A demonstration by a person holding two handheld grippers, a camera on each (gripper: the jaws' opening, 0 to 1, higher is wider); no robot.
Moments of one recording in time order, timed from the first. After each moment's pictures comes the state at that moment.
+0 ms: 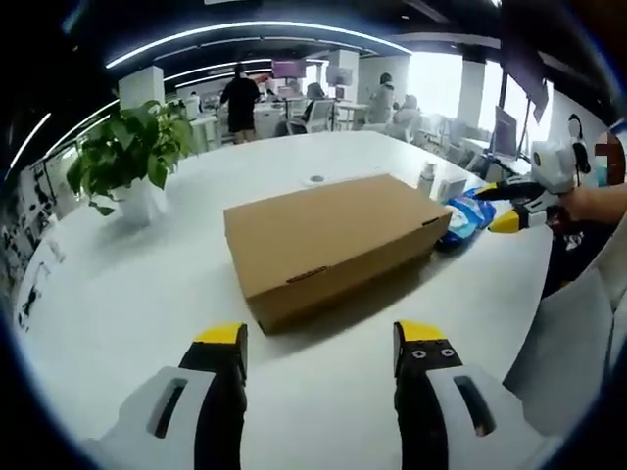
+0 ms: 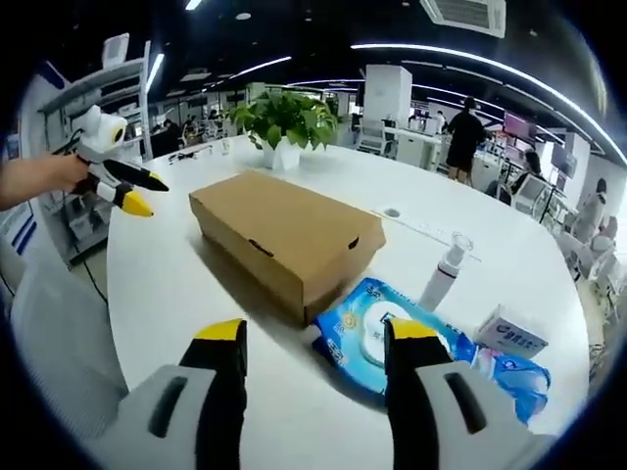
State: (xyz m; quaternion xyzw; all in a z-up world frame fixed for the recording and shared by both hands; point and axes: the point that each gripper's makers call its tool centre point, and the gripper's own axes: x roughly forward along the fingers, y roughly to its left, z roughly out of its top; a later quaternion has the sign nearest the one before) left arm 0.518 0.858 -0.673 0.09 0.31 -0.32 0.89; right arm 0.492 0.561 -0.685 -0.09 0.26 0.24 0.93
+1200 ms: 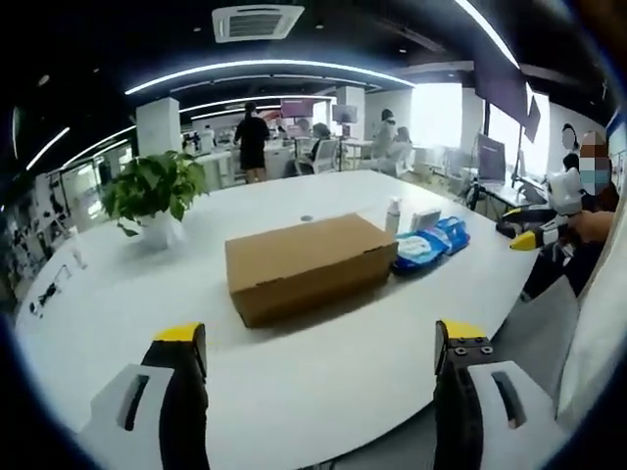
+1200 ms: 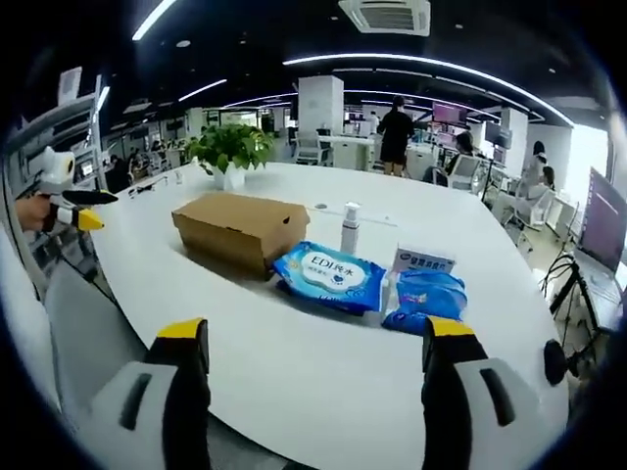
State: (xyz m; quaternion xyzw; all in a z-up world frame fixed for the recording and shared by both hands) left arm 0.431 0.848 -0.617 0.07 0.23 -0.29 0.92; right arm 0.367 0.472 -0.644 -0.02 0.24 0.11 0.96
